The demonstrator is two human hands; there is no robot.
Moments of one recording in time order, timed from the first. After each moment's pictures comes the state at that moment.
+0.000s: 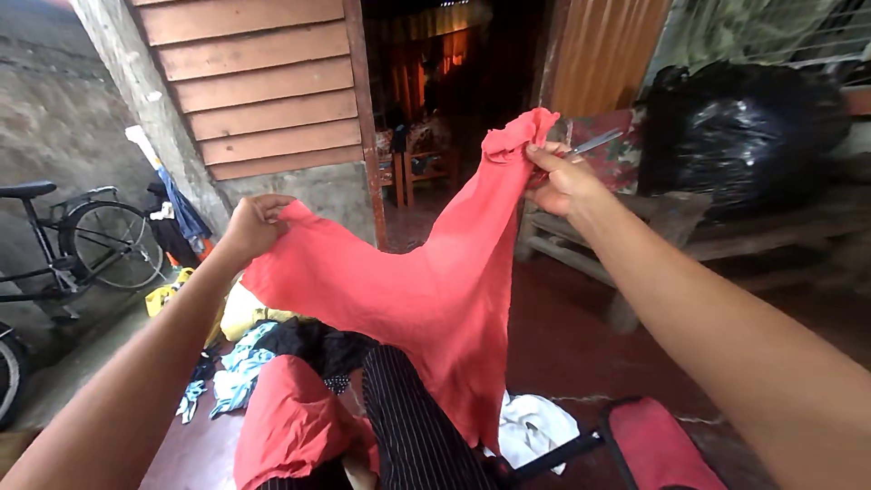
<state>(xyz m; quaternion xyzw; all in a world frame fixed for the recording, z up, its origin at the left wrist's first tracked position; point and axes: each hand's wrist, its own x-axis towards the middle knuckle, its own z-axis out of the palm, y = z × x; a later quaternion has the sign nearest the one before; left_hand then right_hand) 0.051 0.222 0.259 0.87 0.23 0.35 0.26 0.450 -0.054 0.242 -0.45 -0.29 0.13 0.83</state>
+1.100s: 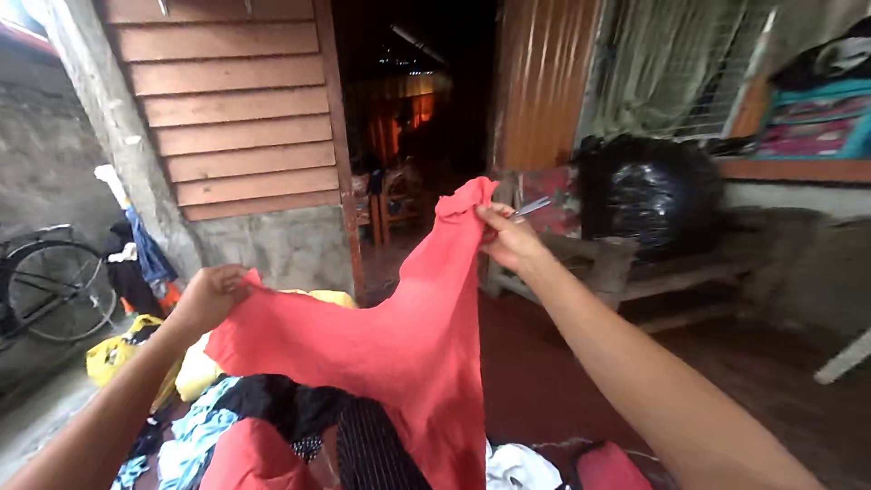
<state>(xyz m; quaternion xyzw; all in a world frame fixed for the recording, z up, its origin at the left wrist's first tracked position) 0.029 0.231 0.240 0.87 0.22 0.36 0.25 0.440 -0.058 0.241 -0.46 -0.31 0.13 0.83</state>
